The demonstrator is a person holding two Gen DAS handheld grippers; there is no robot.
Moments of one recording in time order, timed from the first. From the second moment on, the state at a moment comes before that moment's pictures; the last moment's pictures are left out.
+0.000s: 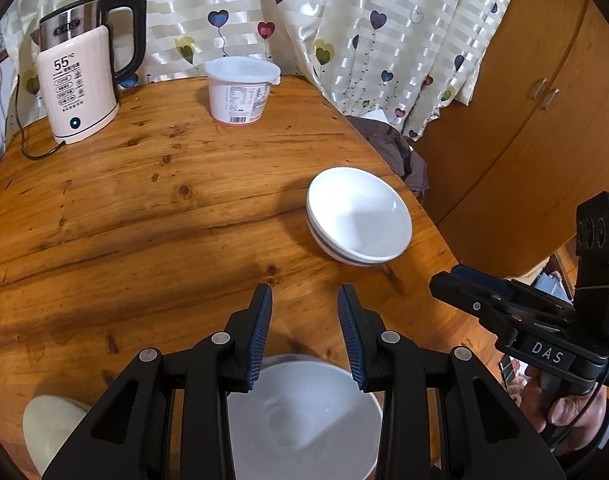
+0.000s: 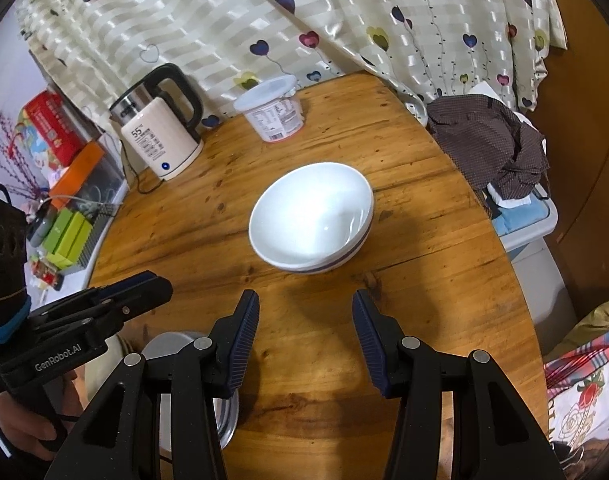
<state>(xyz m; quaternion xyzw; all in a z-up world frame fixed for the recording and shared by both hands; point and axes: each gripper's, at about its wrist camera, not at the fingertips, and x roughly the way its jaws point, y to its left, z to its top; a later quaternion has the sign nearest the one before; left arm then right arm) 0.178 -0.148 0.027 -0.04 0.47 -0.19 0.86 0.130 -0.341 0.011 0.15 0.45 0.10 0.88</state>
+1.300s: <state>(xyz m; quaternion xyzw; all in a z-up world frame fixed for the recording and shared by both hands) 0.270 -0.194 -0.020 -0.06 0.52 -0.23 0.82 0.207 -0.364 -0.031 0.17 0.47 0.08 0.86</state>
